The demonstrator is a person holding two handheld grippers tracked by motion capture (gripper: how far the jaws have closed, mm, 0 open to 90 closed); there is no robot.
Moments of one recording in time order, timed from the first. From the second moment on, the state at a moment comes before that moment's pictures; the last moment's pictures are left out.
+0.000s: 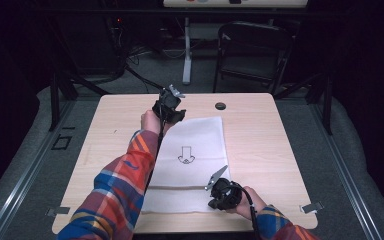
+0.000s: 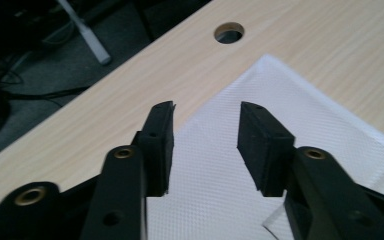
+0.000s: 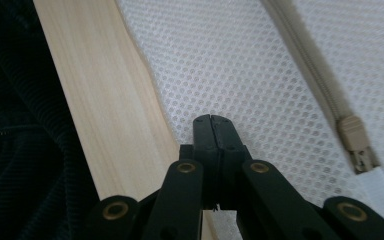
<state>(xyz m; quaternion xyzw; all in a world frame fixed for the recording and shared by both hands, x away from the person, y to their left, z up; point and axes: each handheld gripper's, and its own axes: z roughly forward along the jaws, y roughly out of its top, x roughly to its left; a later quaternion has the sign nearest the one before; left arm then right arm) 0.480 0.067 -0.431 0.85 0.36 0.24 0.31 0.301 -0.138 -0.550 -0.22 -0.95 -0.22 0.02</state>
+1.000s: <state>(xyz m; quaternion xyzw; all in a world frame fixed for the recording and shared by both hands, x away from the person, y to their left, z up) 0.391 0.064 -0.496 0.91 0.28 0.10 0.31 0.325 -0.180 -0.524 -0.32 -0.91 -0.24 -0.06</state>
